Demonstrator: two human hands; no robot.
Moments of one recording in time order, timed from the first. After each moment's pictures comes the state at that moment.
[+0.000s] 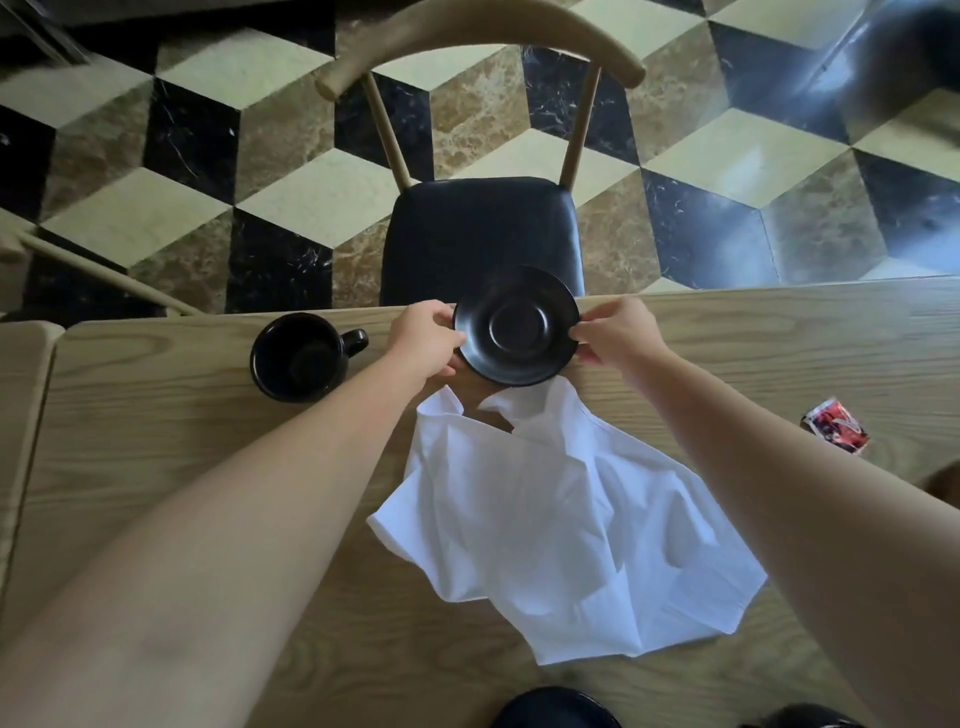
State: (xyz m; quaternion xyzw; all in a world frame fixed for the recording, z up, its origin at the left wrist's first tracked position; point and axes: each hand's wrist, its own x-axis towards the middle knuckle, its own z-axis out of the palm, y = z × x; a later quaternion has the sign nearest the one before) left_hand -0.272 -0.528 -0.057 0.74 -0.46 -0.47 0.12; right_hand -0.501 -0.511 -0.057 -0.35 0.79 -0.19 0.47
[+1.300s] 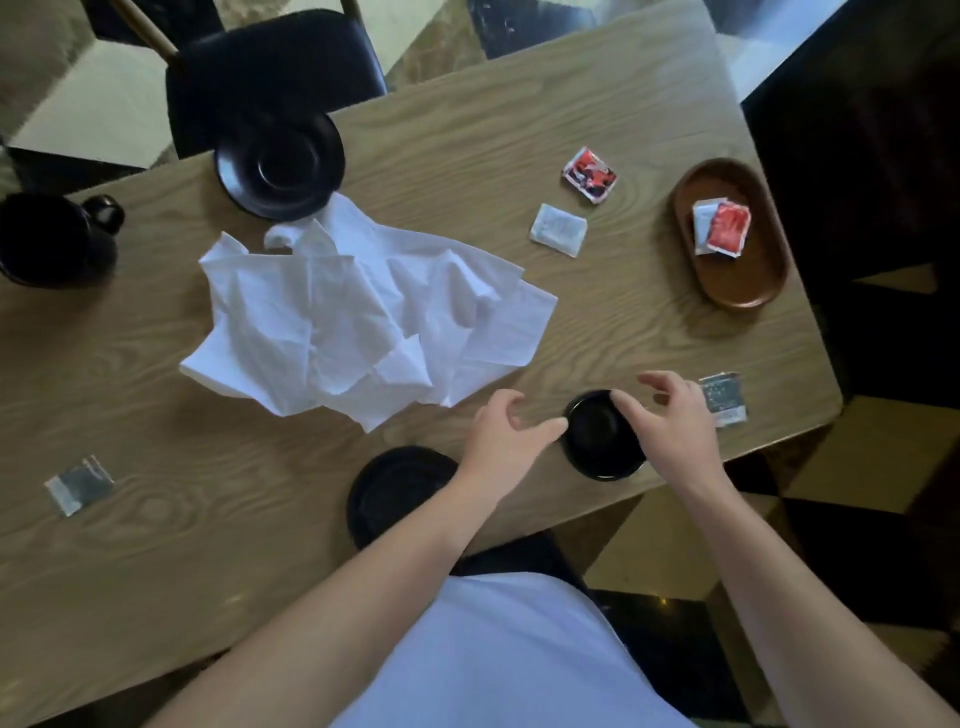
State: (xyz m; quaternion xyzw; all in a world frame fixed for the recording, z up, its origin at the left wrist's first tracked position) left_hand -0.467 -0.159 -0.022 0.61 -0.45 -0.65 -0.03; right_hand -0.657 -0.093 0.002 -0.27 0.88 -0.14 0.36
